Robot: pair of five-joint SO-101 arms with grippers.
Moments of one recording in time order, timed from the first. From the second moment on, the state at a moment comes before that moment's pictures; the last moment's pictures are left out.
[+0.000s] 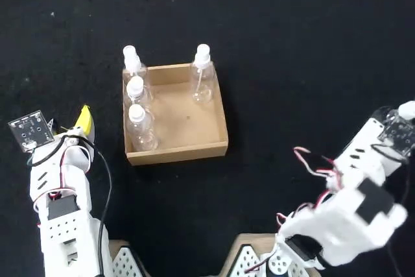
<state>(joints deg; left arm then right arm) -25.3 -74.6 95.4 7.2 4.5 46.2 10.2 66.7 -59.5 5.0</state>
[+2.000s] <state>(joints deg) -25.3 -74.6 95.4 7.2 4.5 -21.0 -39.4 84.9 -23.2 -9.8</state>
